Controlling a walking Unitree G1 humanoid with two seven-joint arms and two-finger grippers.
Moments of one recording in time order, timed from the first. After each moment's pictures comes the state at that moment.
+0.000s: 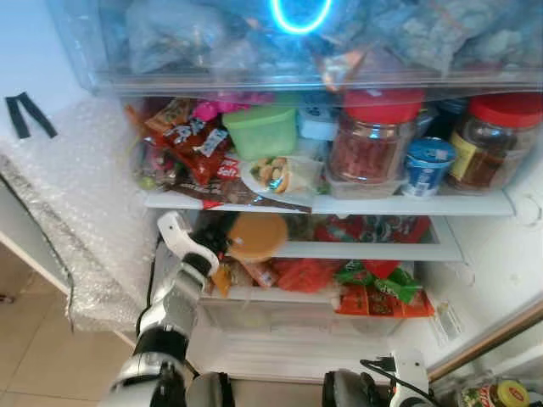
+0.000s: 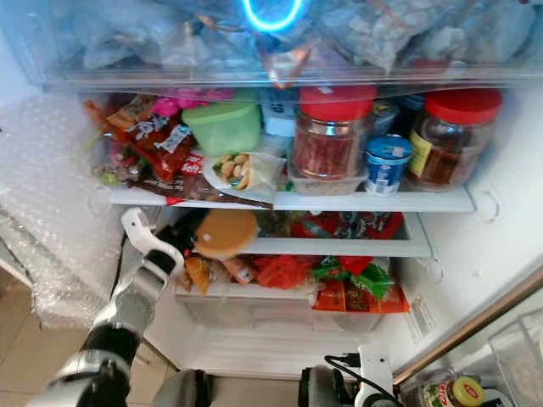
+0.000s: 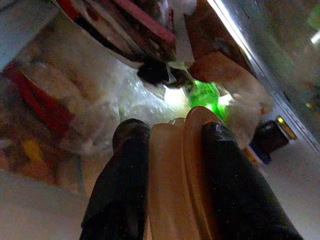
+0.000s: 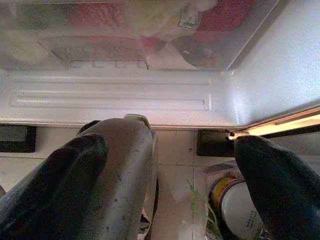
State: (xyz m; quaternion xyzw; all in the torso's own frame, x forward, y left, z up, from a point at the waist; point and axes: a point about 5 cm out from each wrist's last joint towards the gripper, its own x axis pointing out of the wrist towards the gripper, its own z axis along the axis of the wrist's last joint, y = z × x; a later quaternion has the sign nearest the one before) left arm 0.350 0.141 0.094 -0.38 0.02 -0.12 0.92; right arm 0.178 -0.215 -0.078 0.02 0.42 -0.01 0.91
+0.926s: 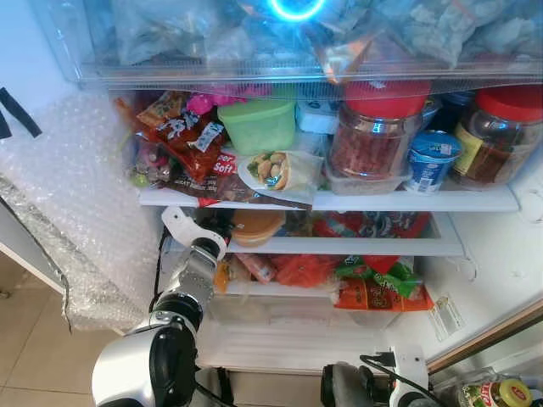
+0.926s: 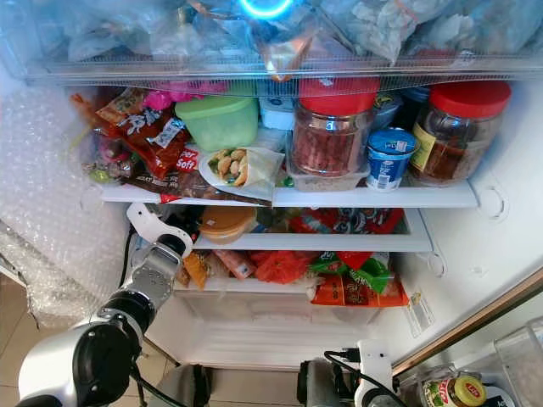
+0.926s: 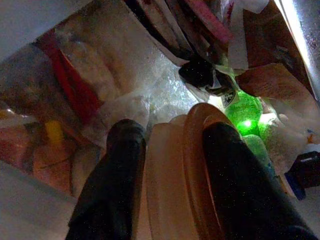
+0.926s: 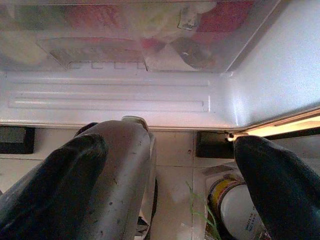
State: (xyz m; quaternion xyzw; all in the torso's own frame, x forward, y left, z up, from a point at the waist) left arm 0.372 0.129 0.097 -0.43 0.06 -0.04 0.90; right arm 0.180 -0.216 -0.077 0.02 0.41 -0.01 0.91
